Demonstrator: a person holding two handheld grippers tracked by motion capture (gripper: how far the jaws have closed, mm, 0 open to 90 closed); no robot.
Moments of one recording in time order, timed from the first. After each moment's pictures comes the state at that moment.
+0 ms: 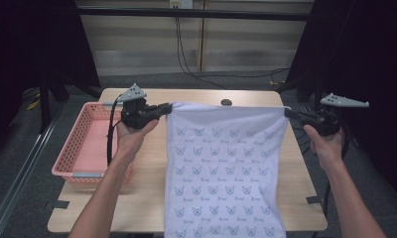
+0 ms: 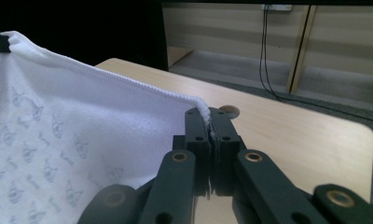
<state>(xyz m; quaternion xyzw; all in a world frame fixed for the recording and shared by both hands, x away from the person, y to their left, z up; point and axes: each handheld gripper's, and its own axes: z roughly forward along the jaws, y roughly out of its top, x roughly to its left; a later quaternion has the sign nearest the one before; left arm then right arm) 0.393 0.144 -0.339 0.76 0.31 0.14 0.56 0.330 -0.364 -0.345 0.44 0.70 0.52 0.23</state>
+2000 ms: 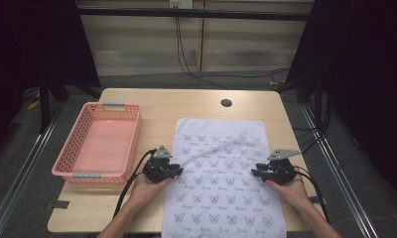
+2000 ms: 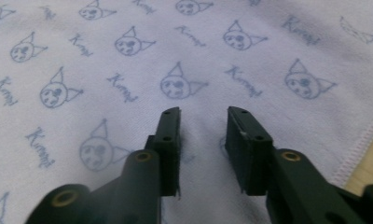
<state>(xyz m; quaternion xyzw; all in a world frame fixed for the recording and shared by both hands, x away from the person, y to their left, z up) 0.329 0.113 -0.503 0.86 0.31 0.05 0.40 0.286 -0.295 -0.502 0.42 0.82 0.36 0.14</state>
